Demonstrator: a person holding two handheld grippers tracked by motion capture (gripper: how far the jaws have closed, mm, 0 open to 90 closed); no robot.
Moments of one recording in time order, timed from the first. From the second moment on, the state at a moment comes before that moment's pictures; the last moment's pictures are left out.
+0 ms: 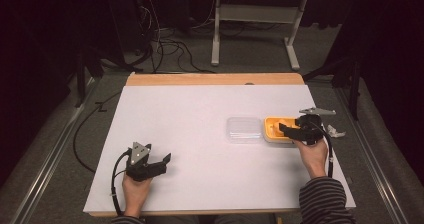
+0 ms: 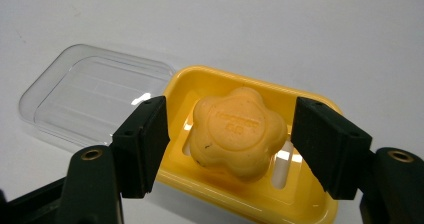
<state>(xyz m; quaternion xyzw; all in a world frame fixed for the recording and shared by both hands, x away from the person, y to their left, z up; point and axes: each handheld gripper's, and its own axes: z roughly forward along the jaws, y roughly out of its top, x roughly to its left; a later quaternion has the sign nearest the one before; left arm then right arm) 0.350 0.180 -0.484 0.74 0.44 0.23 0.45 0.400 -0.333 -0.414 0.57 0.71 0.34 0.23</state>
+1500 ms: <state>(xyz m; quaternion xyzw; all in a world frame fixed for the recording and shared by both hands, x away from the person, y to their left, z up) 0.349 0.180 -0.484 0.74 0.44 0.23 0.45 0.354 -0.350 -0.402 0.55 0.69 0.40 0.25</state>
